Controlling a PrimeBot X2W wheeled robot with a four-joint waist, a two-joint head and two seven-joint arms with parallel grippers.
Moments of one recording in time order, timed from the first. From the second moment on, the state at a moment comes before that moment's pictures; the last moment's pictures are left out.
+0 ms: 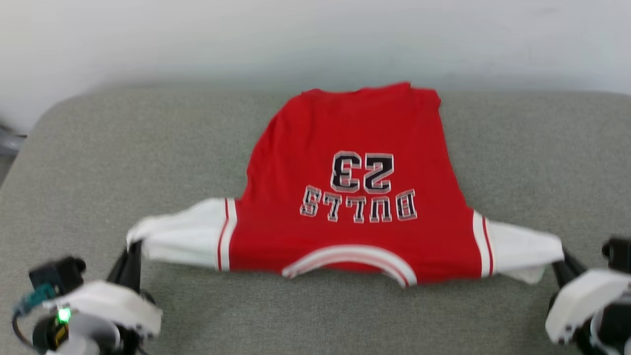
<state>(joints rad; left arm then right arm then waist) -0.20 0.48 -0.29 0.34 -0.89 0.08 -0.20 -0.11 -0.21 -0.13 0.15 0.27 0.13 0.24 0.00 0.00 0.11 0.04</state>
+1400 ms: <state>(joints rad) -0.06 0.46 -0.40 -0.19 -0.81 0.22 -0.15 -0.54 -0.22 -0.28 0.40 0.24 0.13 0.34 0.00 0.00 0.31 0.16</state>
